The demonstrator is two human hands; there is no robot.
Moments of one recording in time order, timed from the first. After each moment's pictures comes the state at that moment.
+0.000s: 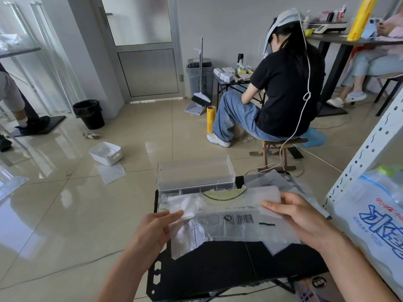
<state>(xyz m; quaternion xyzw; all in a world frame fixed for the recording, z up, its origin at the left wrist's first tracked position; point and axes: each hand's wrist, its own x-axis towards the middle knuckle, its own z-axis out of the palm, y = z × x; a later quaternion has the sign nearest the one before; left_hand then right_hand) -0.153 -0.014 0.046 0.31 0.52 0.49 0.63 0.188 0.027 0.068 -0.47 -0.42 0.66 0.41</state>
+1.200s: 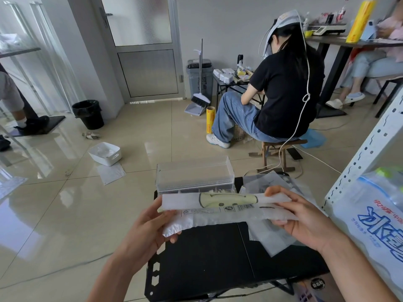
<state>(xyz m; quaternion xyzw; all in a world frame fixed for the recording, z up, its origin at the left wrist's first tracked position) -0.151 -0.024 0.071 0.40 0.43 0.49 0.64 0.194 0.027 0.070 -0.36 -0.31 0.75 0.45</state>
